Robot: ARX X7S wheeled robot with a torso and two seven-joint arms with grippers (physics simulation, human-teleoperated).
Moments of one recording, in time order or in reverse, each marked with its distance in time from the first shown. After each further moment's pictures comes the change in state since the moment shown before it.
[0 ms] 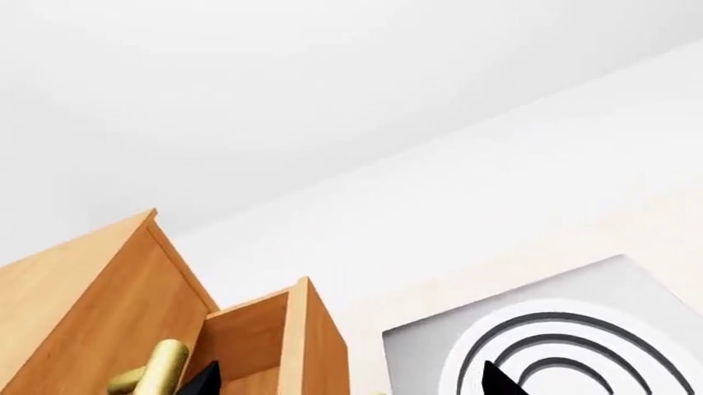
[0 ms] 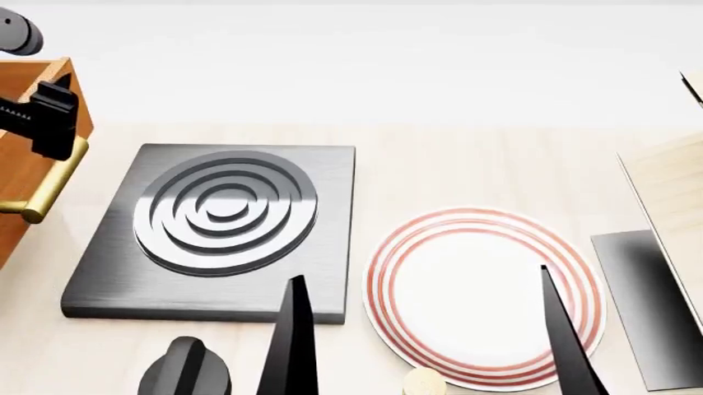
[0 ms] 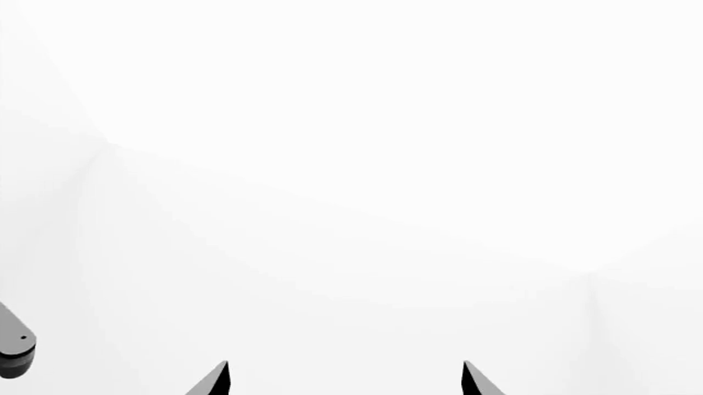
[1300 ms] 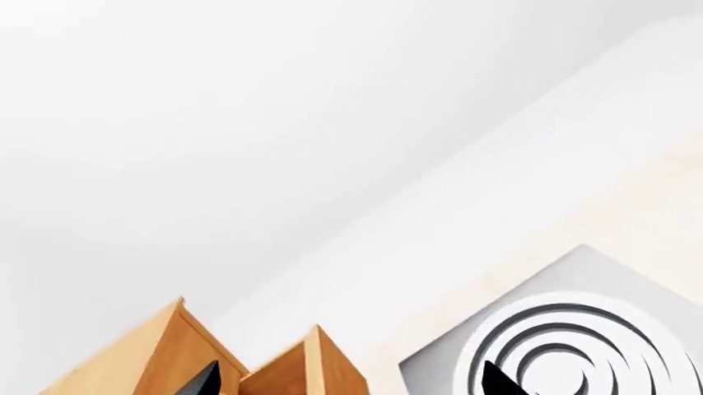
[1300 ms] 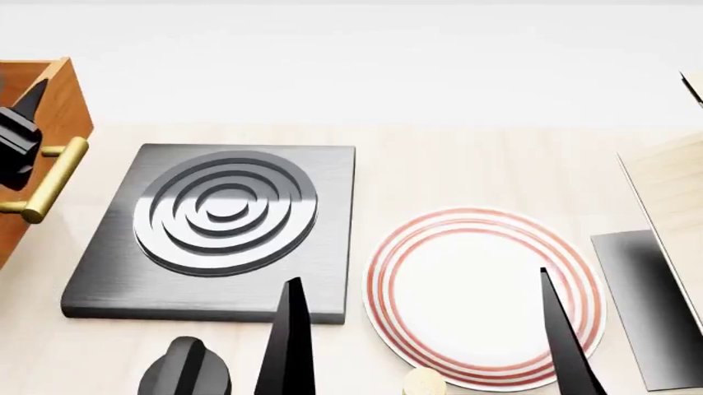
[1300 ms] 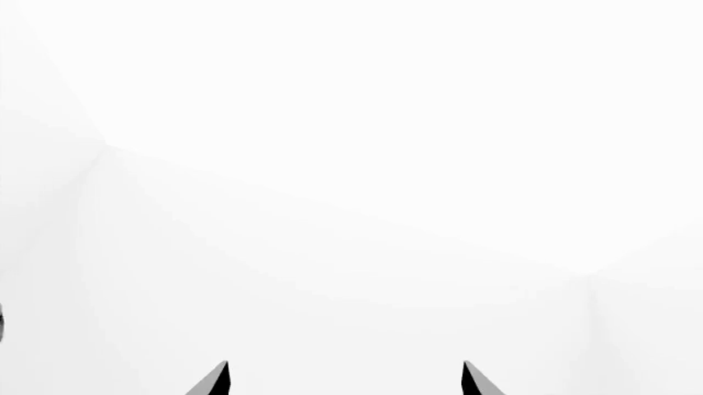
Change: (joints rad) left arm -0.034 -0.248 0.046 0.442 0.013 -0.045 0.022; right arm -0.003 0.000 -0.004 0.000 -0.003 -0.010 0.003
